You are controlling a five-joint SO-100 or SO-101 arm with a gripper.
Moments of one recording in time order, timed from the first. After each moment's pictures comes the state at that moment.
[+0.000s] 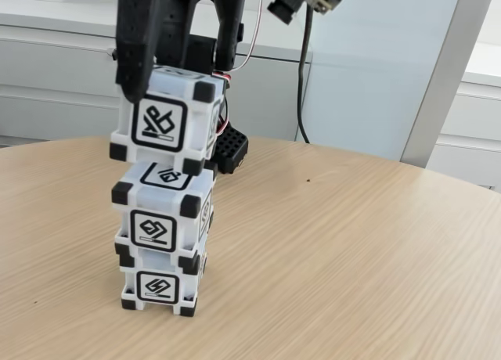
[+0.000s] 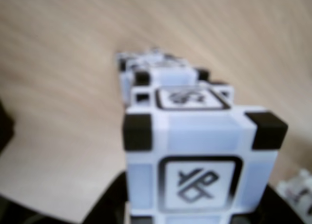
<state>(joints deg) 27.0 130.6 99.6 96.5 -1.5</state>
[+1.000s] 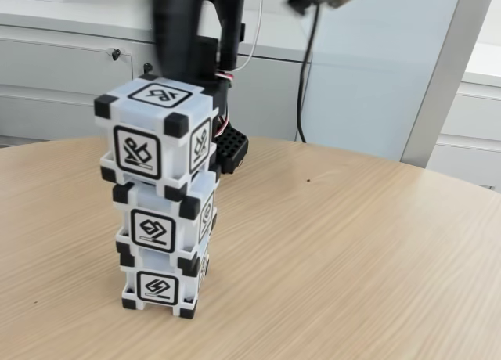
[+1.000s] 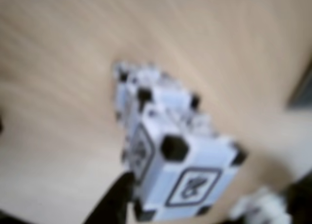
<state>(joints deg) 19.2 134.8 99.5 96.5 -5.0</state>
